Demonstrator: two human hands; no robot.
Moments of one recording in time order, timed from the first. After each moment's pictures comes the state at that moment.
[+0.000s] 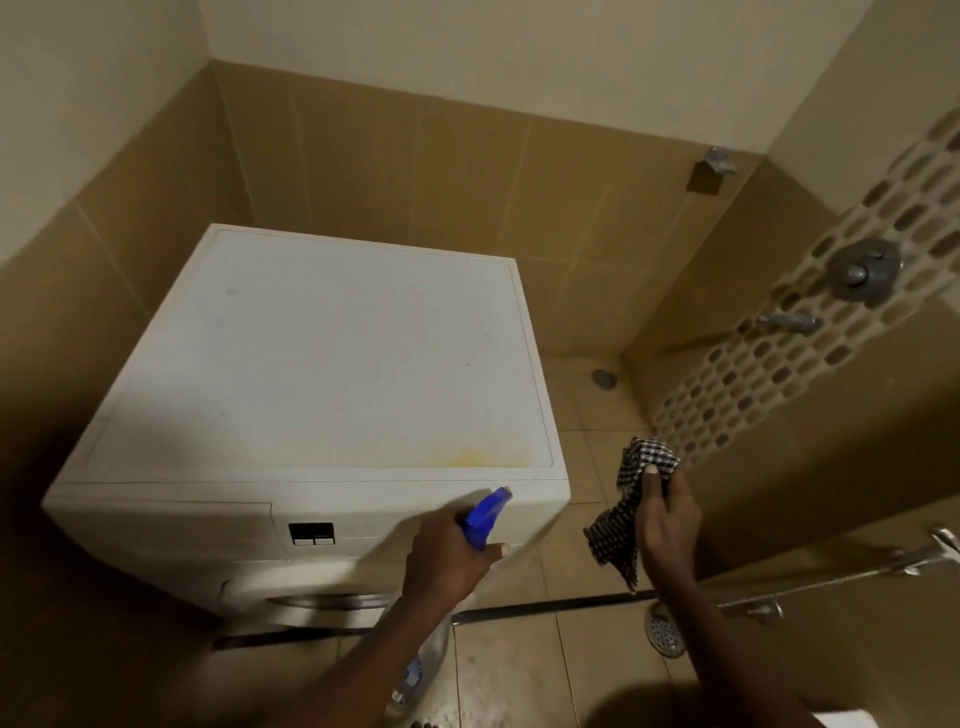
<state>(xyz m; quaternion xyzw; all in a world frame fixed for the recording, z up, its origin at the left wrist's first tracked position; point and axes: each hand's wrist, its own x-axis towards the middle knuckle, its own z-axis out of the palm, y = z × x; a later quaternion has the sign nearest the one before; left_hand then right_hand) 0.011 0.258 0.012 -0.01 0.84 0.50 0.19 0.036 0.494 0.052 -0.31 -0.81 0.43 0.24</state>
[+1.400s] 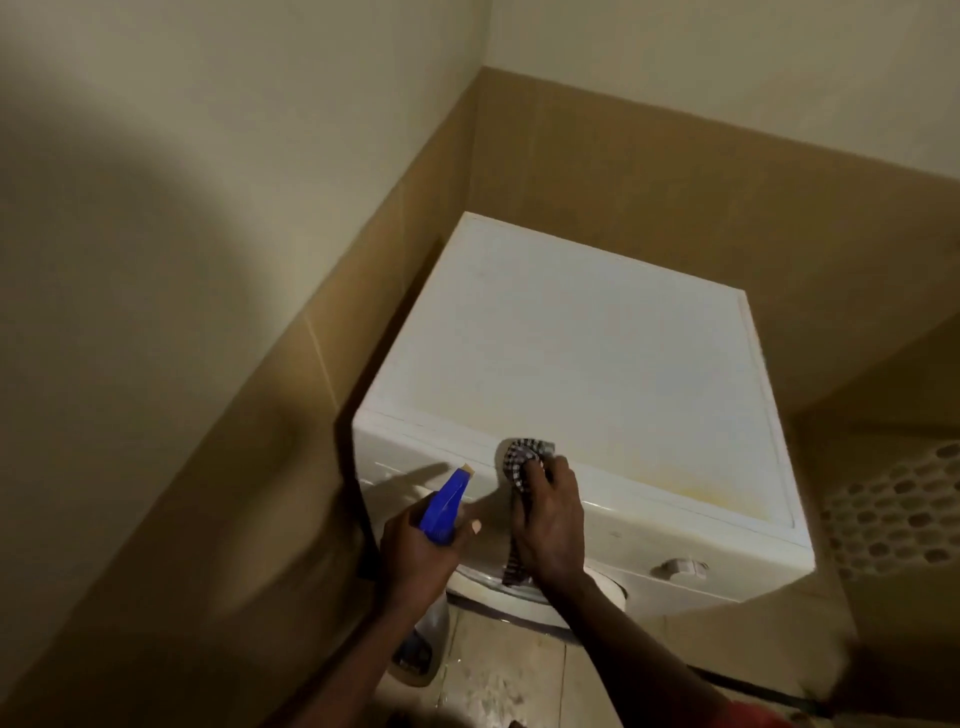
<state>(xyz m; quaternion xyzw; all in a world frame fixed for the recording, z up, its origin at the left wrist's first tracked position) 0.036 0.011 0.010 -0.25 0.77 0.59 0.00 -0.021 0.158 -0.005 0.08 -0.95 0.26 0.12</state>
